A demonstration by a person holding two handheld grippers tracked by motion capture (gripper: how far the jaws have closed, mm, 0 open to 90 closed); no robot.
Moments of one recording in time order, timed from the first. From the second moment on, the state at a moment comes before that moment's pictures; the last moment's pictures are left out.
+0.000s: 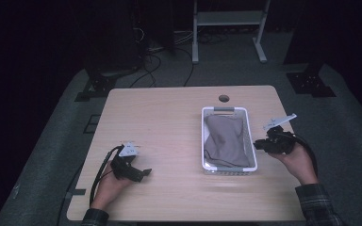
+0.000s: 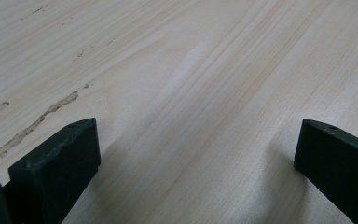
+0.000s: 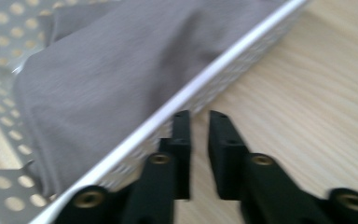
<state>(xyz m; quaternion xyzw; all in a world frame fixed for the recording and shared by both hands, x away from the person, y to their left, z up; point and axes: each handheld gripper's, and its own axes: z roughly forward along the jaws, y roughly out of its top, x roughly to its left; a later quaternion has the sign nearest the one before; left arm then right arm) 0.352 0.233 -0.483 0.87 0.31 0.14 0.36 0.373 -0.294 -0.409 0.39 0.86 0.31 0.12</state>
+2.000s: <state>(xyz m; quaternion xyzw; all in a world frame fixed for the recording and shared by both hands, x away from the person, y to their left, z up) 0.352 0.233 -0.483 0.87 0.30 0.14 0.36 0.368 -0.327 -0.488 0.49 0.78 0.33 0.20</state>
